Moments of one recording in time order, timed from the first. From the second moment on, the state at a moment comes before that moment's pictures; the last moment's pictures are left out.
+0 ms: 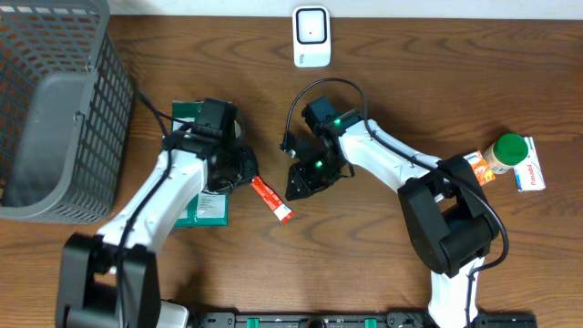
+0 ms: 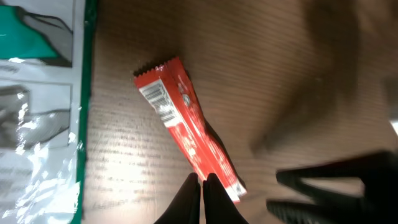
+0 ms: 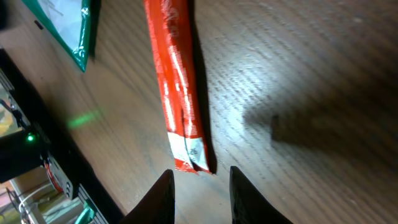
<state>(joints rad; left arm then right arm) -0.26 1.60 1.03 -0.74 0.28 -0.55 0.56 2.07 1.40 -0.86 -0.64 0.00</state>
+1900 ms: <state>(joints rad) -0.26 1.82 1.04 -0.65 0.23 -0.57 0.71 2.06 1.15 -0.38 -0.73 0.47</state>
